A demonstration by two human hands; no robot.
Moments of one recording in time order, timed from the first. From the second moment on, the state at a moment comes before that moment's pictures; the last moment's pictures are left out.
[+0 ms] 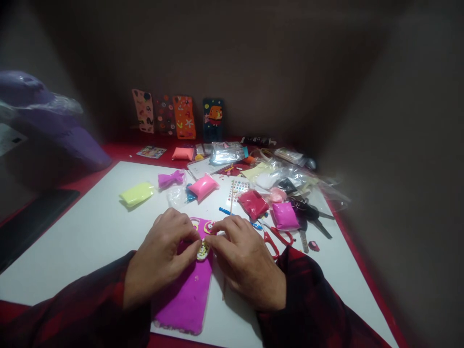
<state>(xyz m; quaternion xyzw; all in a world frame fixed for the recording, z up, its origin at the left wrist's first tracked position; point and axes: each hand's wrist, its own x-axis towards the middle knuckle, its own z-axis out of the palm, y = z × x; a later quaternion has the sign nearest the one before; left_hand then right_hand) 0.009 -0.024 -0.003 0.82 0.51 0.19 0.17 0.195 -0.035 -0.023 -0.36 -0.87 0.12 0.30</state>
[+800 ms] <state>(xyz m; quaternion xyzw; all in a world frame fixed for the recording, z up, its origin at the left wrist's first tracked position) -0.010 -0.022 -0.001 0.82 0.49 0.28 0.14 0.217 -0.035 0.002 -0.57 -0.74 0.13 0.33</state>
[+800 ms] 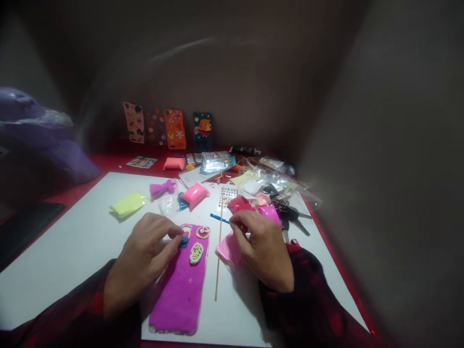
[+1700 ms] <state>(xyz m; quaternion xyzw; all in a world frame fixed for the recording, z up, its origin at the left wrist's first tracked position) -0.022 -0.029 0.002 0.83 0.49 0.24 0.12 0.210 -0.021 -0.004 -0.58 -0.81 -0.09 0.02</state>
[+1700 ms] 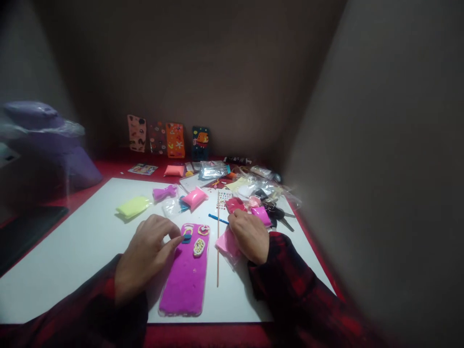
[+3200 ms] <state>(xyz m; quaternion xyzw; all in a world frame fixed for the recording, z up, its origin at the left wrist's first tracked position) -0.009 -0.035 -0.009 0.87 0.44 0.18 0.15 0.188 -0.034 -0.019 -0.45 -0.69 0.36 0.43</state>
